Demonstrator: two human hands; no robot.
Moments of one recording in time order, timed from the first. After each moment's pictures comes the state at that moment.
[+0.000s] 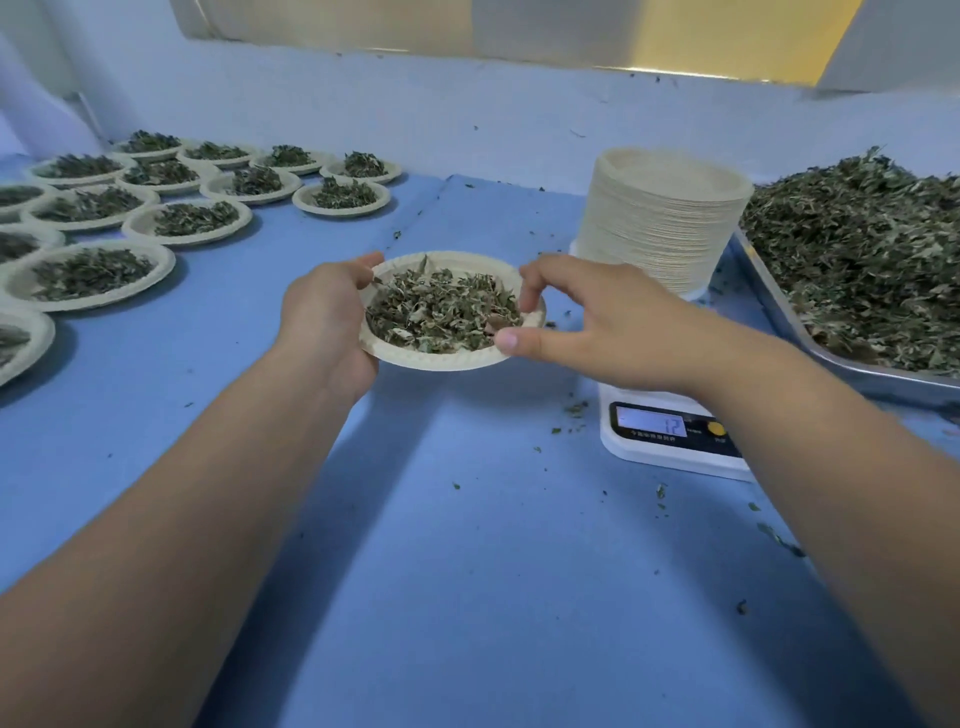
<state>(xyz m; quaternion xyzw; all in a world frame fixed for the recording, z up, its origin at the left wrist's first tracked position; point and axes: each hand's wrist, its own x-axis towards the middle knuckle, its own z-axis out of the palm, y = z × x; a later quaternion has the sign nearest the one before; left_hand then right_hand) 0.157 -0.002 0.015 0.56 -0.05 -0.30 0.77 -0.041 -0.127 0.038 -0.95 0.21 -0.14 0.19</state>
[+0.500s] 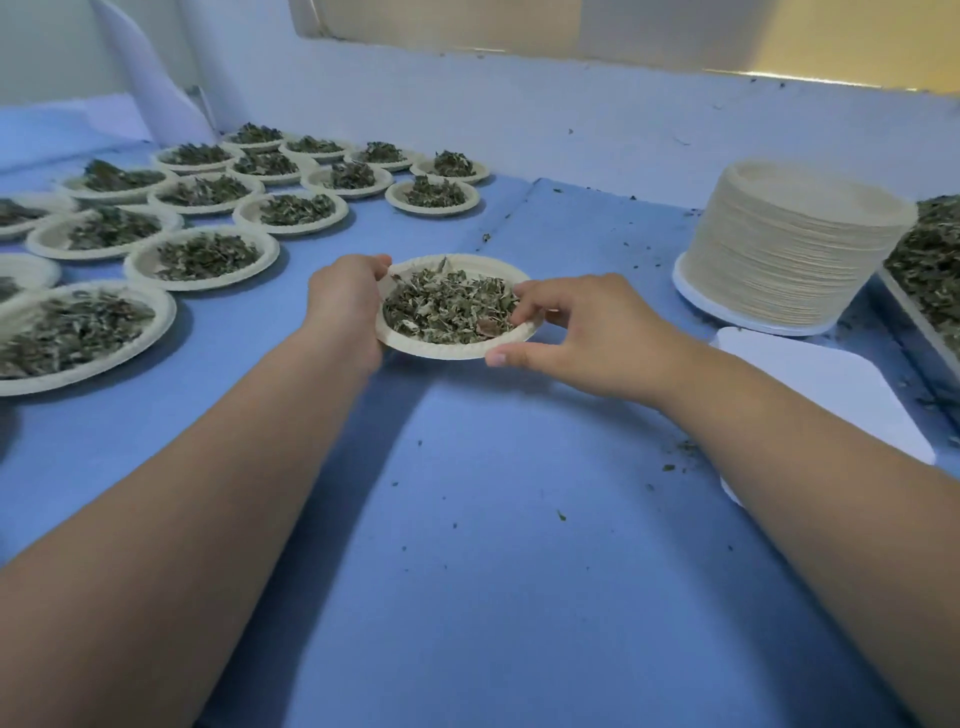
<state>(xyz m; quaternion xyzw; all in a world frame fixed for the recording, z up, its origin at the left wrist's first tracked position) 0.245 0.020 0.002 0.61 0.01 -0.22 0.76 0.066 -0.119 -0.001 -0.94 0.13 -0.19 0.24</state>
